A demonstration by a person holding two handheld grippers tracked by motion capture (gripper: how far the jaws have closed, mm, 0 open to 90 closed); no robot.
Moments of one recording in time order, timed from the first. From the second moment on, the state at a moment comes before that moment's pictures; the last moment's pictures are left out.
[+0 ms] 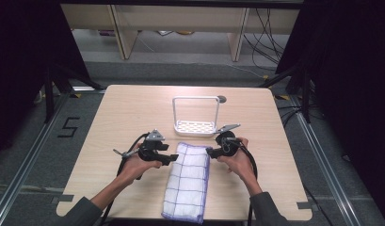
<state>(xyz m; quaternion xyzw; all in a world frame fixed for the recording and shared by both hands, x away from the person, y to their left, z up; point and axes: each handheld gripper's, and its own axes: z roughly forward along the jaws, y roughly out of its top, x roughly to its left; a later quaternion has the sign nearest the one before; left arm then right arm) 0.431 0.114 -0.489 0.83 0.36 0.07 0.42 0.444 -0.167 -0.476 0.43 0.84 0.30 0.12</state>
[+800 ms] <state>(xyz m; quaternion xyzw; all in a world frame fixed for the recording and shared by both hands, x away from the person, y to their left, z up) 0.462 0.091 -0.501 0.84 0.35 0.10 0.40 0.446 -0.168 -0.472 0.45 0.83 0.31 0.12</state>
